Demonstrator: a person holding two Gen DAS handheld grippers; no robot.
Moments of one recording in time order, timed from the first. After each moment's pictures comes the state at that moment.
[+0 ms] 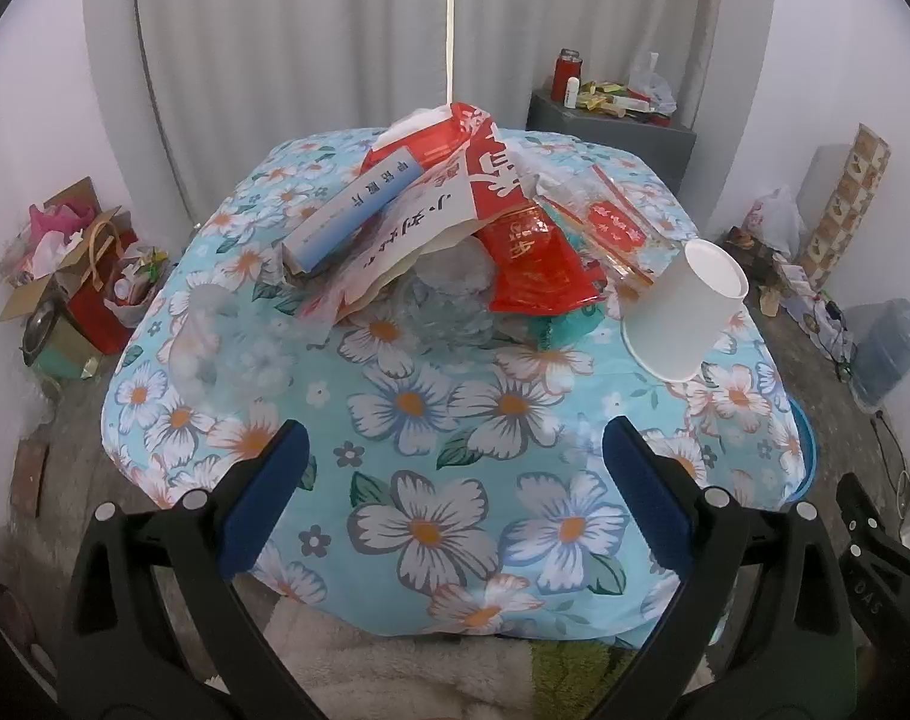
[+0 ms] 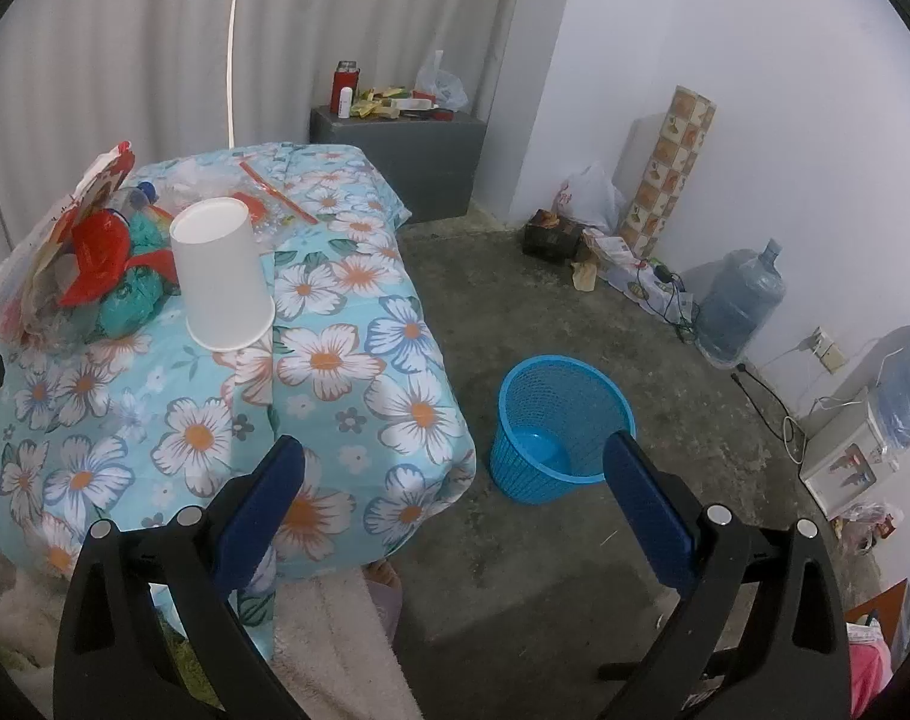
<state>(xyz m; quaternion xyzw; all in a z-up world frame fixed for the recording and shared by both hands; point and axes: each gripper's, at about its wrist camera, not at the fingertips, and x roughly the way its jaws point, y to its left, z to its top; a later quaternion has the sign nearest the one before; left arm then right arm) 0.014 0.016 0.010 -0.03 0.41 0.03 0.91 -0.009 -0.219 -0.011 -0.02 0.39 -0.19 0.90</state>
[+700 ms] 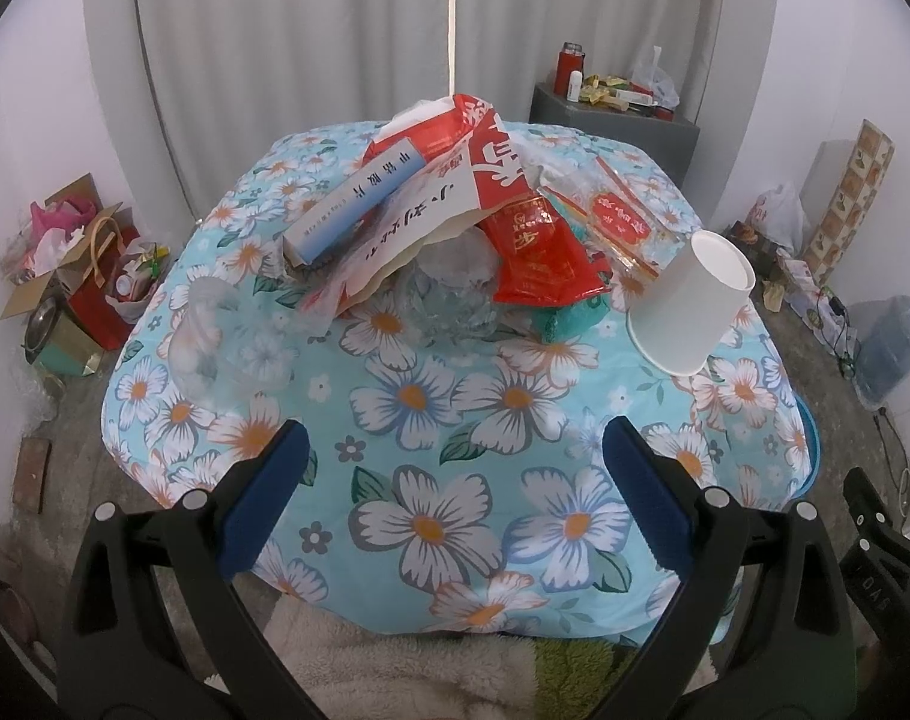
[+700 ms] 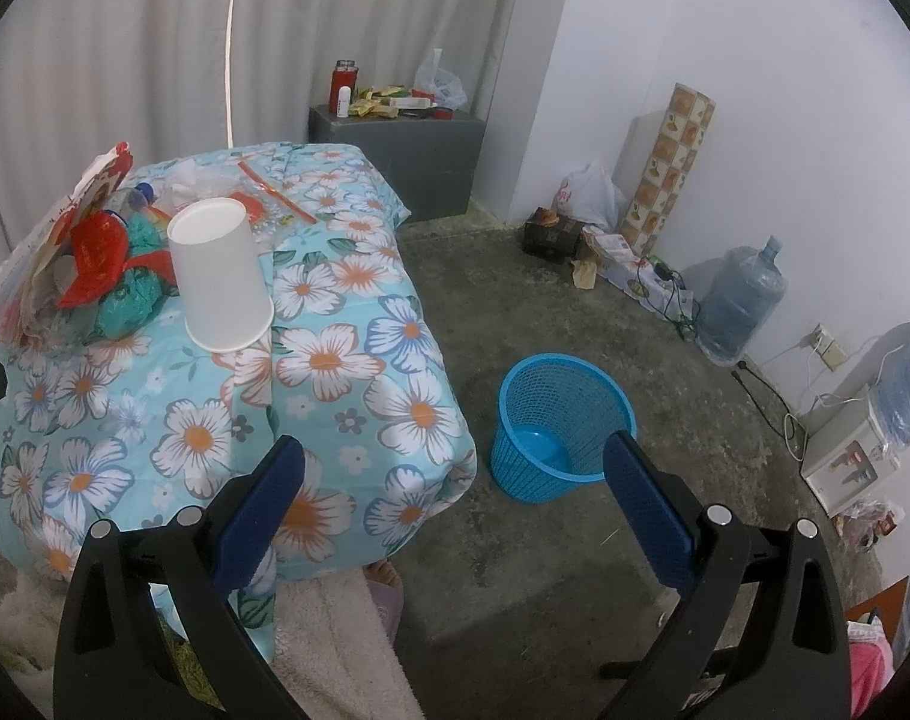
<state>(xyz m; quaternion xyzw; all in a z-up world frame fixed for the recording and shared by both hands) 0.014 0.019 0.008 -0.03 0.41 0.03 0.91 -0.009 -0.219 -0.012 -0.02 0.39 -0.19 0.90</state>
